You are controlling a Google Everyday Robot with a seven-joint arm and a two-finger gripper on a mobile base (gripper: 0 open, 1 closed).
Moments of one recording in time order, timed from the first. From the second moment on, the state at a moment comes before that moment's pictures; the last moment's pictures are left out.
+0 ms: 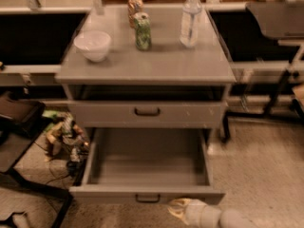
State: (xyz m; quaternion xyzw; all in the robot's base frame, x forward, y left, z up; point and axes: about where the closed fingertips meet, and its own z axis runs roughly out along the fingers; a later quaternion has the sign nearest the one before) arm 0.442 -0.098 0.346 -0.49 0.72 0.18 0.46
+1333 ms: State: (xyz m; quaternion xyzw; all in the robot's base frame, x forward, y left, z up) arm 0.494 -0.060 0.351 -0.51 0.69 0.20 0.47
